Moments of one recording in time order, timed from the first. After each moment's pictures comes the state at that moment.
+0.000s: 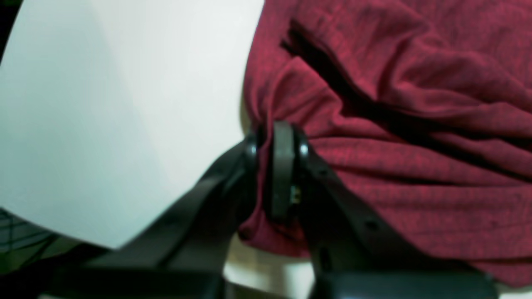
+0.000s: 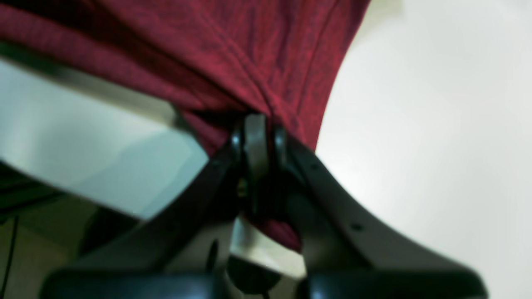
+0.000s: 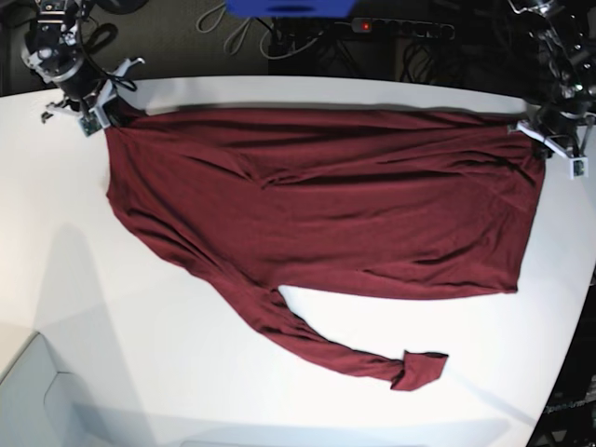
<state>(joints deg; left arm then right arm) 14.3 -14.2 -38.6 83.1 -10.8 -27.8 32.3 -31.0 12.6 24.3 94.0 -7.9 39.6 -12.9</state>
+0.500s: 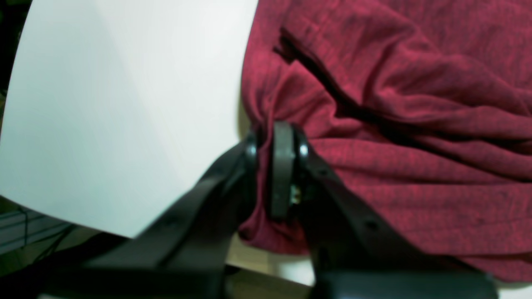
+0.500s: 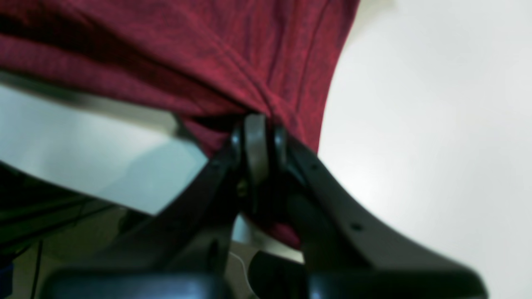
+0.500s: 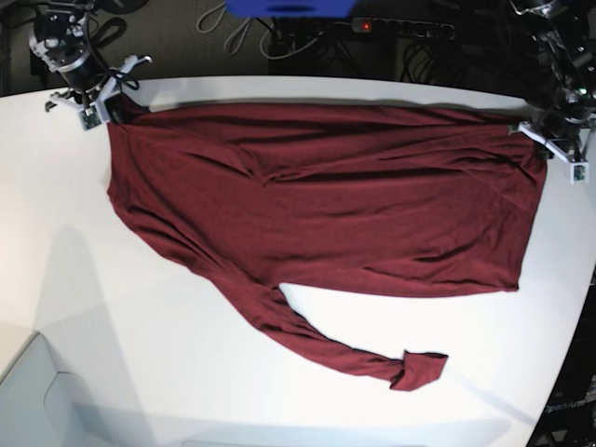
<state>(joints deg) 14.1 -14.4 -38.6 86.2 -10.7 -27.8 38.3 -31.0 8.1 27.7 93.9 -7.9 39.5 -11.7</state>
